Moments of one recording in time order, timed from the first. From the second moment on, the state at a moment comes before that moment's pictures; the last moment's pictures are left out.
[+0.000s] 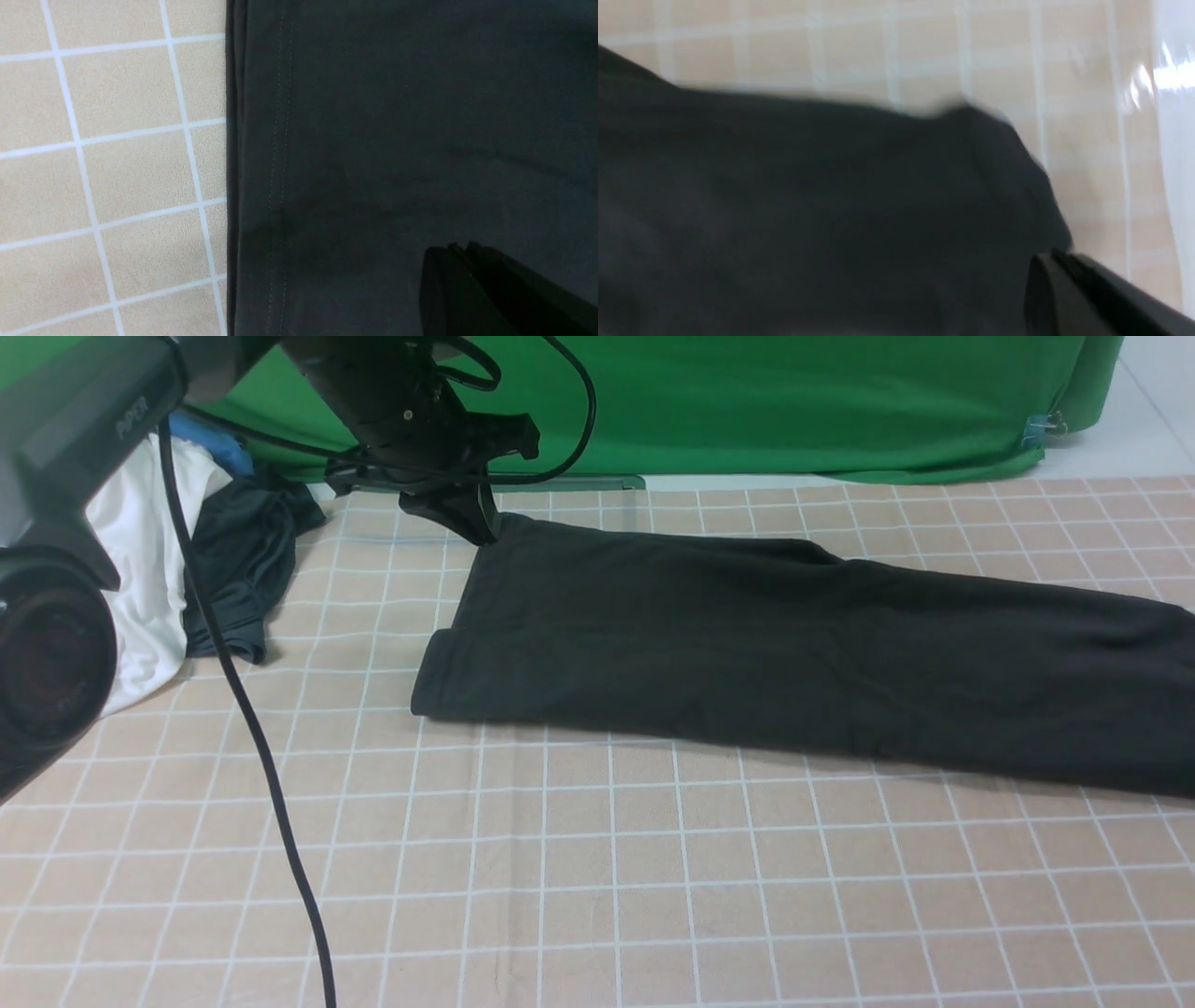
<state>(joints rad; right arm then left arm) -0.41 1.82 -1.64 0.08 1.19 -0.15 -0.21 2.21 -2.14 -0.28 1.21 0.01</state>
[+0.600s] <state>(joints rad) -0.47 1.82 -1.23 0.14 0.83 -0.18 -0.19 2.21 -2.14 -0.16 1.21 -0.13</state>
